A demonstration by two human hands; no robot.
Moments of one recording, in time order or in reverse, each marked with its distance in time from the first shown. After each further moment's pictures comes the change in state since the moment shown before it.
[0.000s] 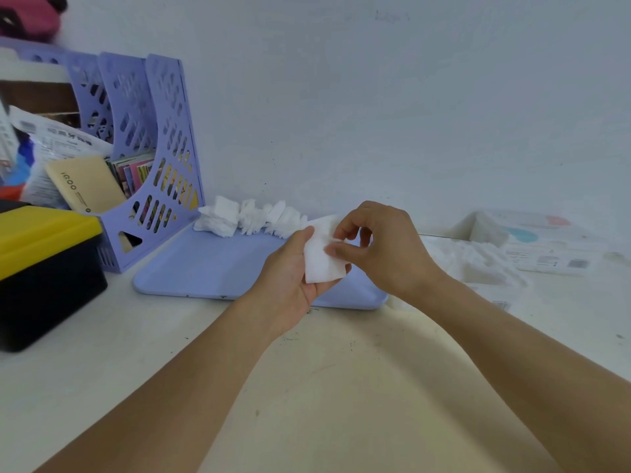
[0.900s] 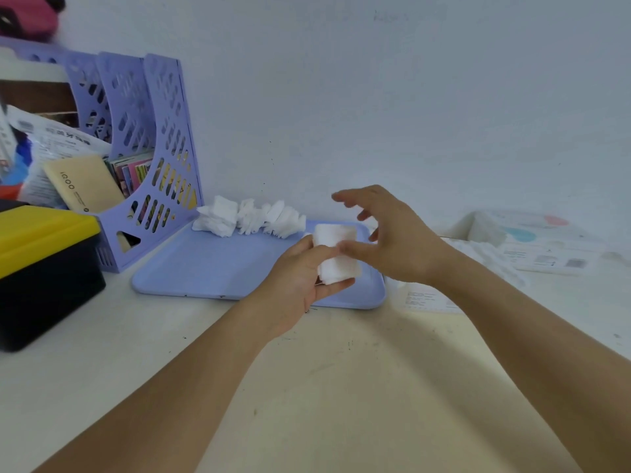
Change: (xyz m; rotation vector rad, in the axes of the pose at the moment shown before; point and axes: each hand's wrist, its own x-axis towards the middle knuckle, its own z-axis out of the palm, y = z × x) left_hand -0.005 -0.004 0.006 0.300 -0.062 0.024; right_hand 0.009 0.006 -0.023 -0.032 -0.176 -0.021
